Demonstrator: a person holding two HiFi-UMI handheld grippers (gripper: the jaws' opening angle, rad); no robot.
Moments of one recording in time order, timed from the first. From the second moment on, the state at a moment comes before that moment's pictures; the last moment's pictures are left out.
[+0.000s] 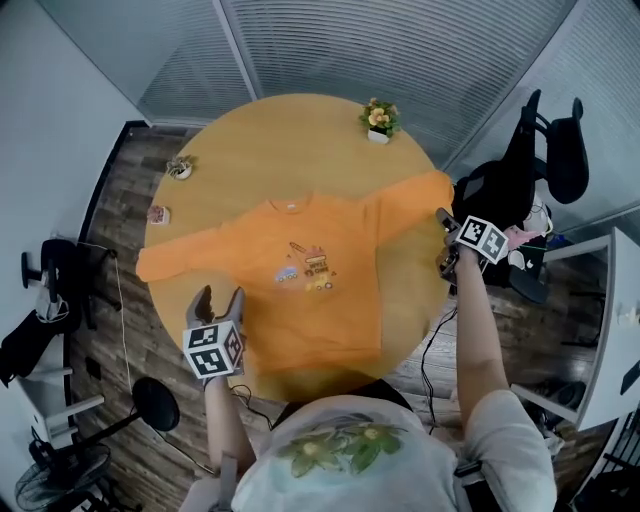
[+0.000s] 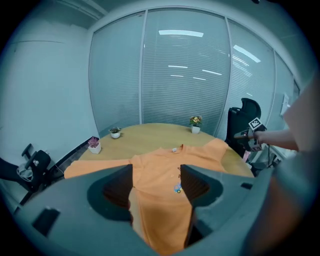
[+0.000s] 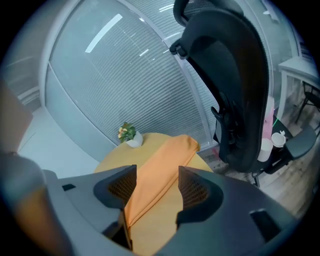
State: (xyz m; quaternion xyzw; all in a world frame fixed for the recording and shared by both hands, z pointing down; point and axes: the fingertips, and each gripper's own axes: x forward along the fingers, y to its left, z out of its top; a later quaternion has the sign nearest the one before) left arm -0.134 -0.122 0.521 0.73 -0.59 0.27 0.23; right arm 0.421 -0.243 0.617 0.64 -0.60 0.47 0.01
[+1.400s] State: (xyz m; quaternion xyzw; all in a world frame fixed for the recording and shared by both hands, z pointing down) left arm -0.124 -0.137 0.541 0.71 -0.59 0.29 0.26; right arm 0.464 -0.297 0.649 0.69 -0.59 0.40 0.11
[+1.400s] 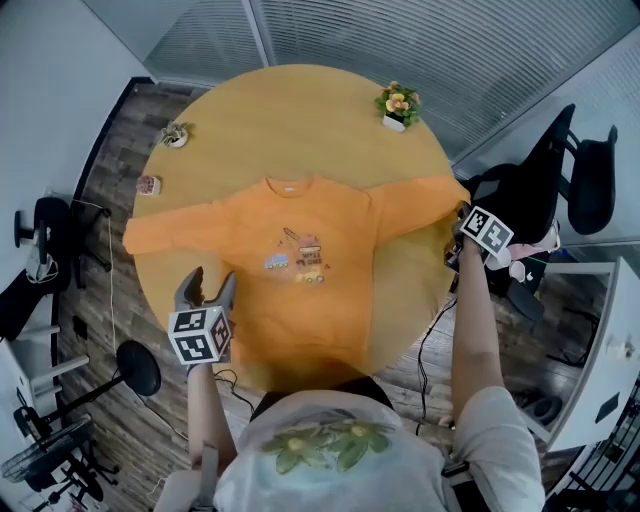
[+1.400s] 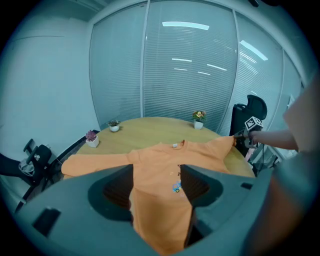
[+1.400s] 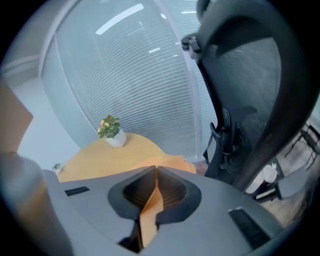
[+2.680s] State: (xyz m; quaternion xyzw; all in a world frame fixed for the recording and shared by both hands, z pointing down) left arm -0.209 -0.030 0.538 0.67 -0.64 0.23 0.29; right arm 0.066 -0.119 0.673 0.33 -0.84 0.24 0.36
